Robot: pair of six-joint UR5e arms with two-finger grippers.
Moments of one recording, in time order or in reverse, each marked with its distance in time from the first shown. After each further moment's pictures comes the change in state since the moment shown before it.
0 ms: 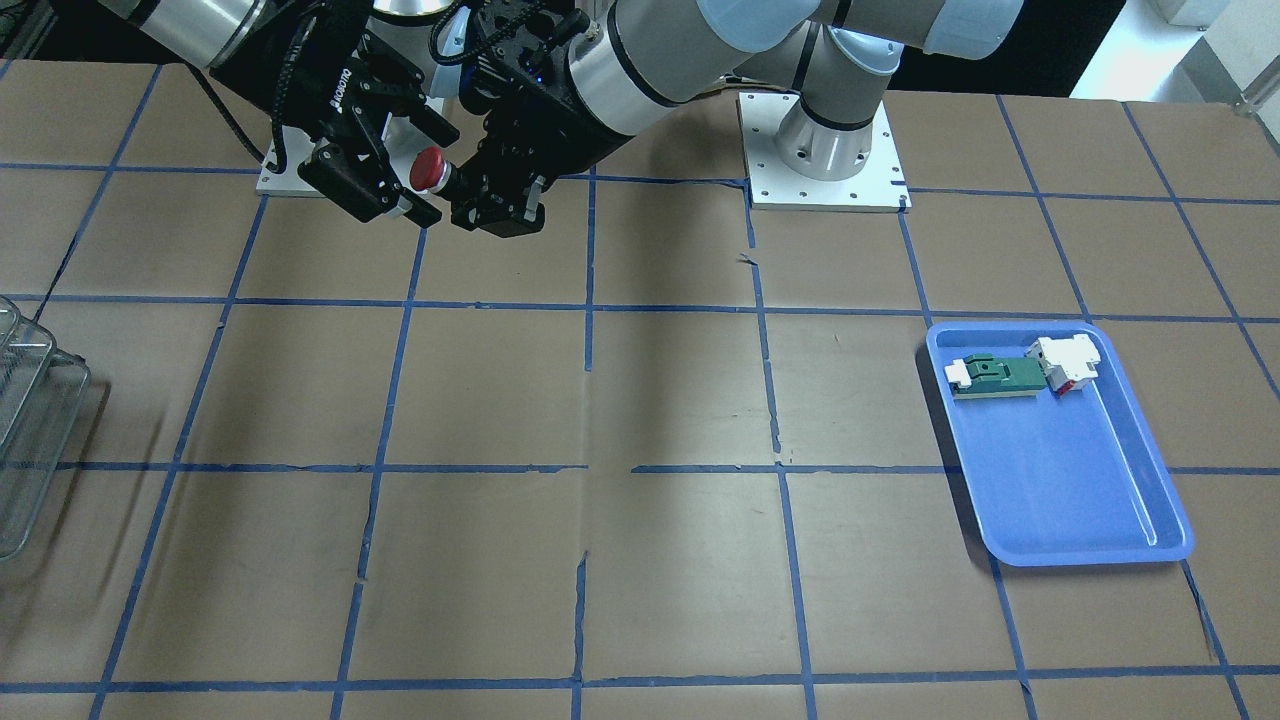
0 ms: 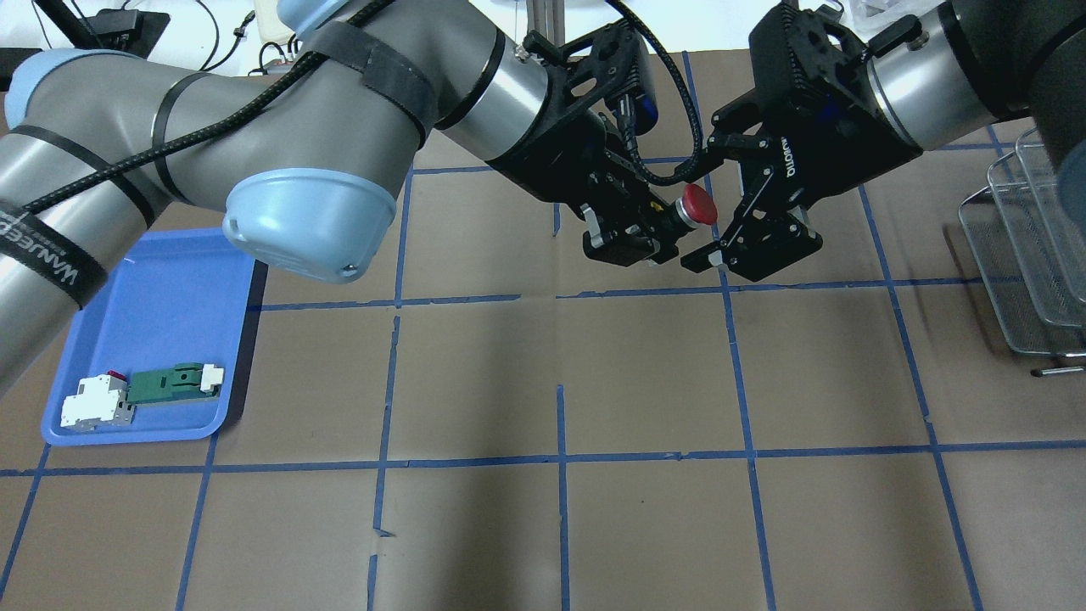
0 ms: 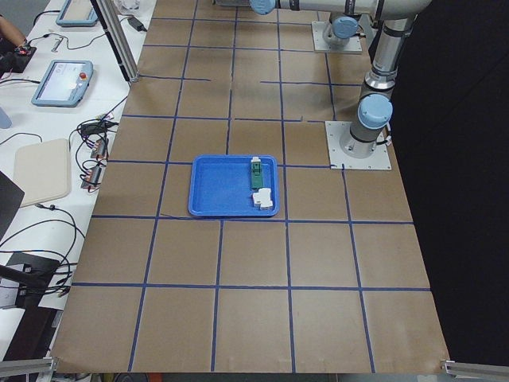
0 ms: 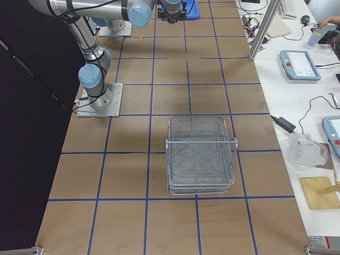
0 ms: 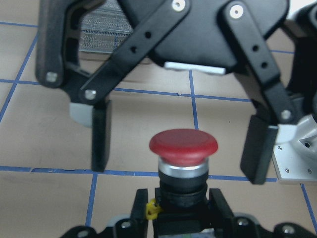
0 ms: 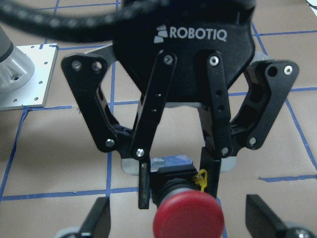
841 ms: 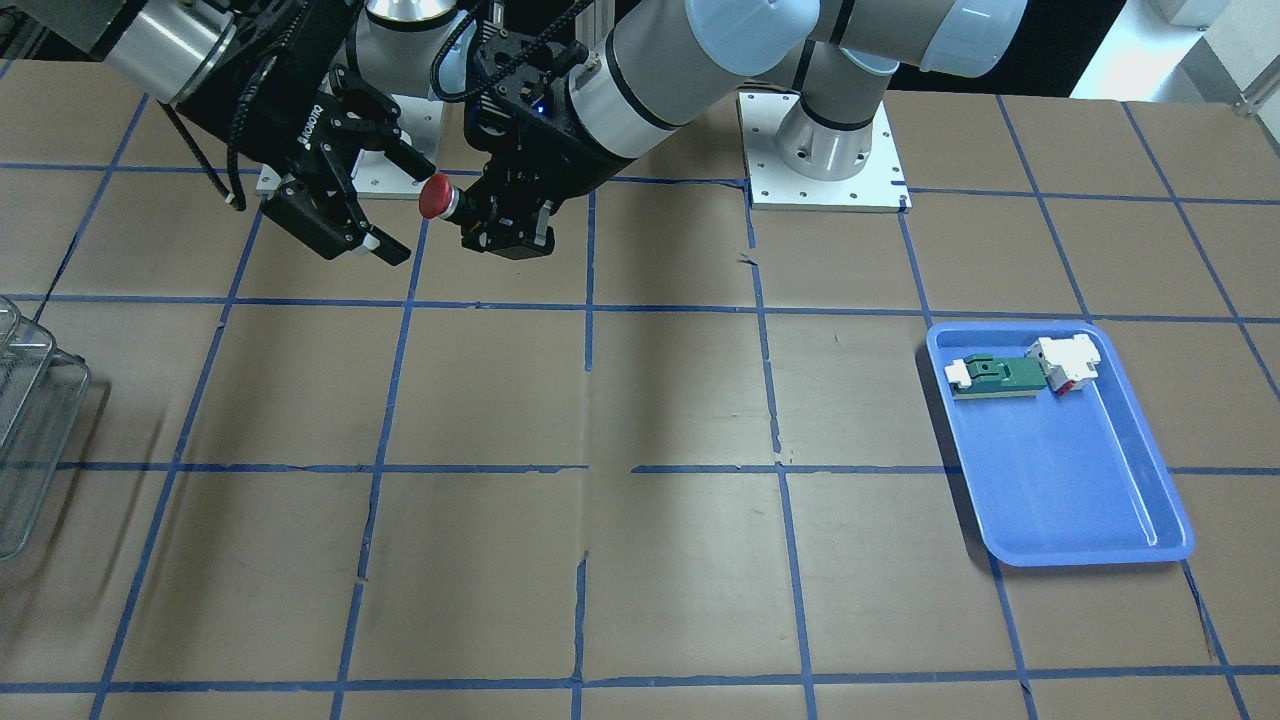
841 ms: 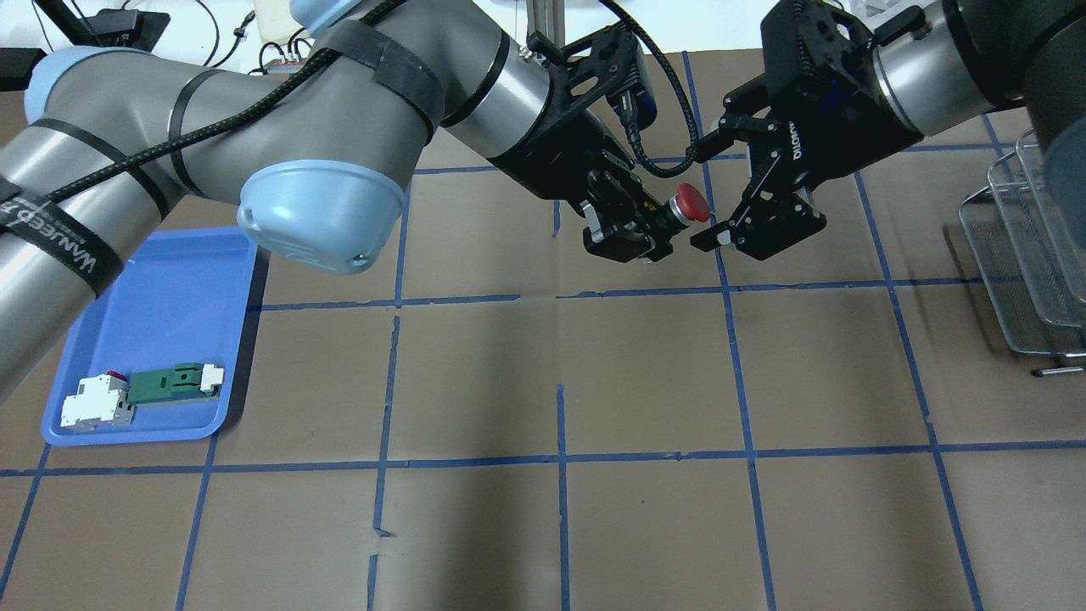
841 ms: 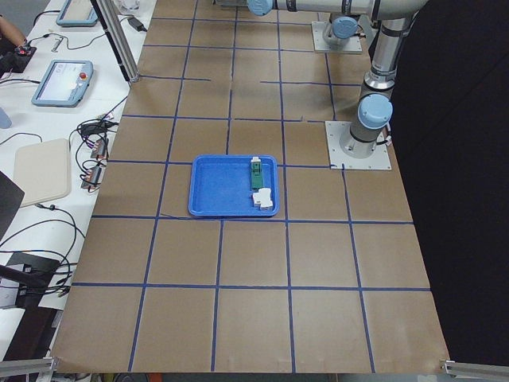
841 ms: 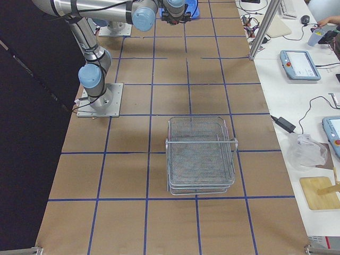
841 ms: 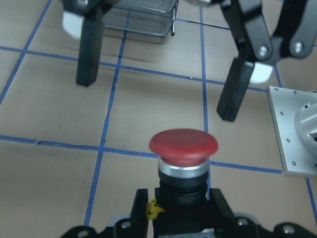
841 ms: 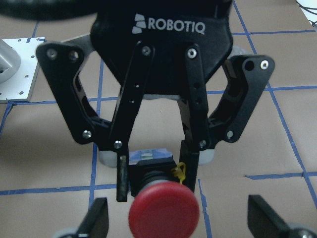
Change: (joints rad) left arm 0.001 -0.019 0.010 -0.001 0.005 -0.013; right arm -0.005 0.038 0.001 -0.062 0.000 -0.007
